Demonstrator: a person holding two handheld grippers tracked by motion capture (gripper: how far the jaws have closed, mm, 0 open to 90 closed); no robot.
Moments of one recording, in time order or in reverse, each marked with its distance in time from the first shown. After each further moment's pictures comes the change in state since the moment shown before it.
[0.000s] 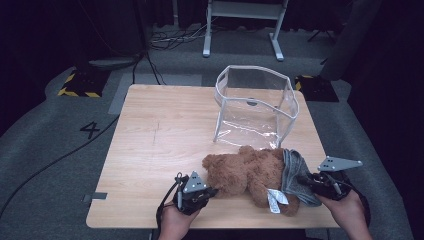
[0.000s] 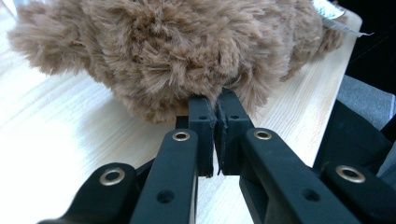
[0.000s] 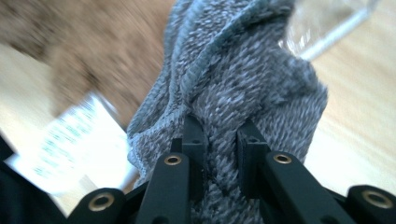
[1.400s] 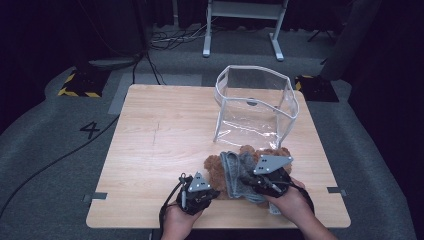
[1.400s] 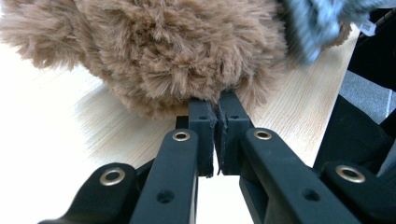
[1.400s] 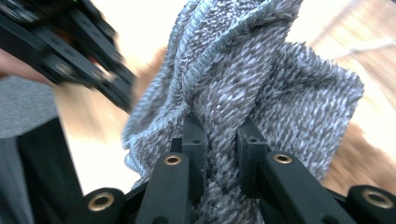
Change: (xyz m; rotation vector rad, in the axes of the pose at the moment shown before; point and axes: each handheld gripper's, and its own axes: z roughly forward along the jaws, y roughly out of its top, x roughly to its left) left arm 0.000 -0.001 0.011 0.047 -0.007 -0.021; right arm 0.108 0.085 0.065 -0.040 0.180 -0.294
